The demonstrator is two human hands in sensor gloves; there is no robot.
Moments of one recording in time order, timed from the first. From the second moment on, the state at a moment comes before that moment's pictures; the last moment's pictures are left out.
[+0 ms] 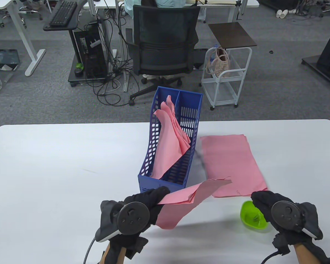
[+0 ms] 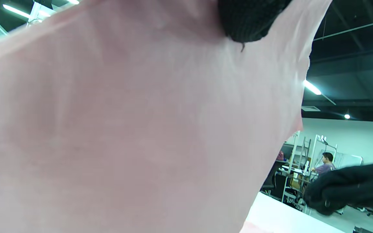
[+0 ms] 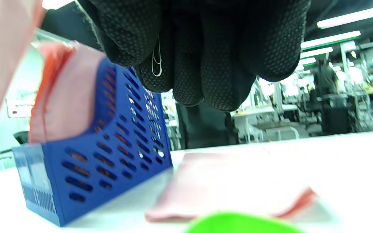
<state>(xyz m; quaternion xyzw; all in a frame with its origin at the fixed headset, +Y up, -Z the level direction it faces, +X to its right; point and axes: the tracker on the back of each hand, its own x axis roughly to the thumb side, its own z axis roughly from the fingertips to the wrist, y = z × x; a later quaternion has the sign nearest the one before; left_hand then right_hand) -0.128 -0.569 -0.271 0.12 -0.24 0.17 0.95 0.292 -0.661 -0.311 0.12 -0.08 0.98 0.11</state>
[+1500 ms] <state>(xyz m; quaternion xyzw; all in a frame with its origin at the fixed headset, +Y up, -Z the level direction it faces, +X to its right) -0.024 -0.534 -0.351 0.33 0.03 0.06 0.94 0.319 -0.623 -0.323 0.09 -0.13 0.98 0.14</state>
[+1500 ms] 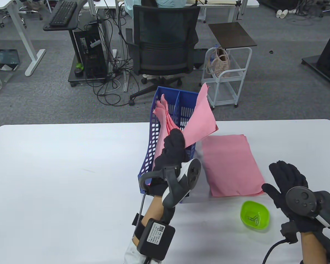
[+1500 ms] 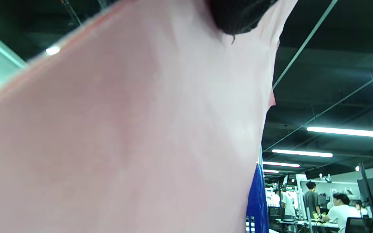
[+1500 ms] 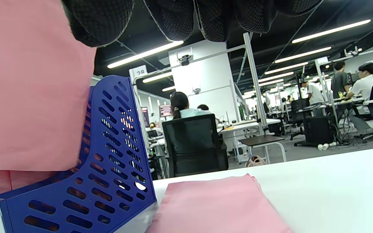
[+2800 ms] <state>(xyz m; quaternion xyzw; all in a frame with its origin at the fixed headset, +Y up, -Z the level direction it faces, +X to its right) -0.061 -0.613 -0.342 0.24 -0.13 -0.03 0.96 0.313 -0.641 -0.336 0.09 -0.07 0.99 0.11</state>
